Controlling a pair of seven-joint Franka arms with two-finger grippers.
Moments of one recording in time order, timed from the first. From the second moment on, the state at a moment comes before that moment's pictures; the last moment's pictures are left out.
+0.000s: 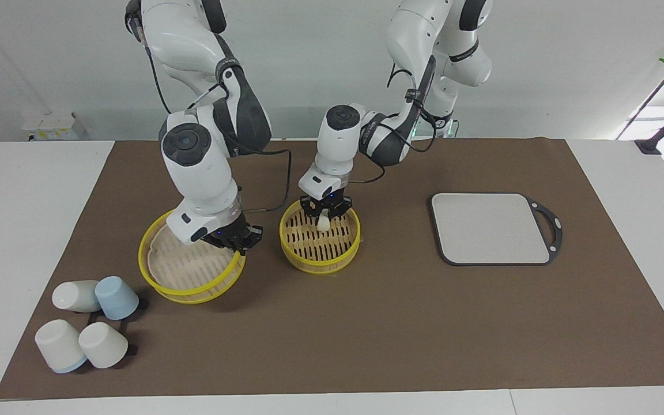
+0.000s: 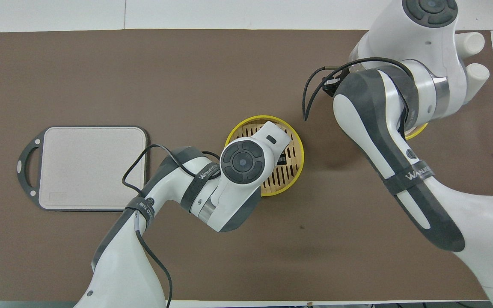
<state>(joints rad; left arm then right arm) -0.81 0.39 0.04 -1.81 -0.08 2.38 -0.71 0.17 0.46 0.10 -1.37 -0.02 1.82 0.32</state>
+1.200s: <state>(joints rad) -0.73 0.27 0.05 -1.82 -0.08 2.25 -0.72 0.19 0.45 0.11 -1.39 -0.02 1.86 0.34</state>
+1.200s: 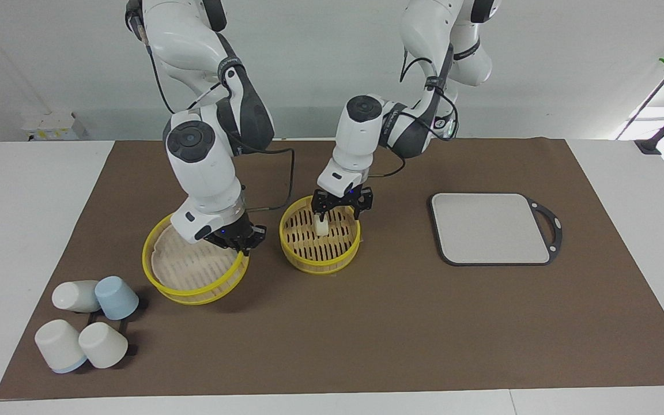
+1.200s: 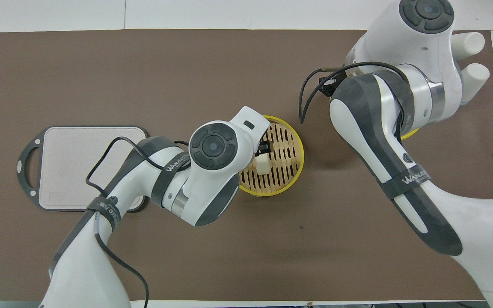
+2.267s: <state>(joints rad) -0.20 0.14 0.06 -1.82 -0.15 1.90 -0.07 0.58 0.48 0.11 -1.41 -0.02 1.92 0.65</state>
